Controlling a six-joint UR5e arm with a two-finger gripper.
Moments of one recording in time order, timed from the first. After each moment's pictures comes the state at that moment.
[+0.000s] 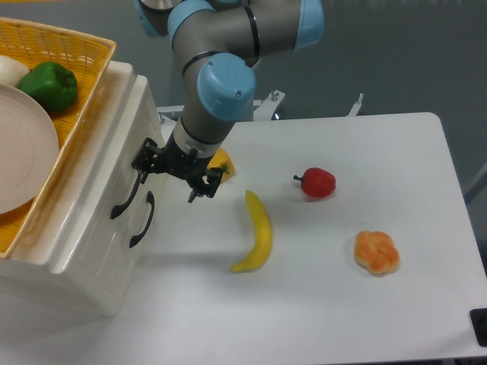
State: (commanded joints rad) arm 2.29 -1.77 -1.62 -1.41 1.12 0.52
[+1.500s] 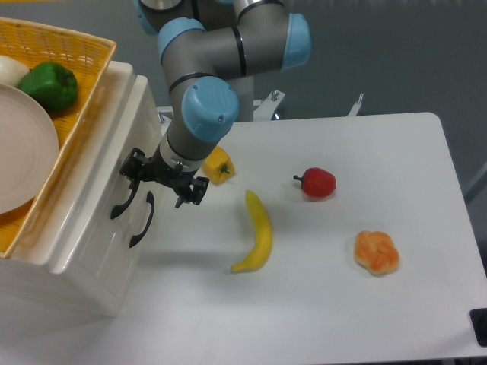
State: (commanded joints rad) arm 2.28 -1.81 -1.62 -1.40 1.15 0.51
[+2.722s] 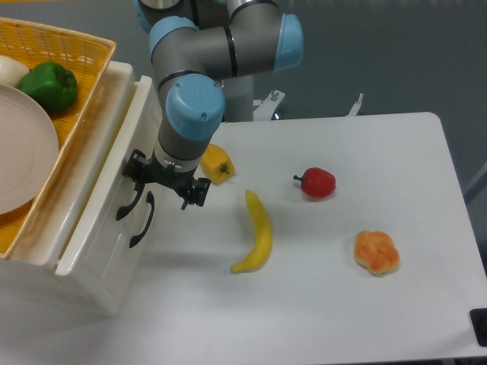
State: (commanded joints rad) arm 2.25 -1.82 -1.57 -1.39 1.26 0.52
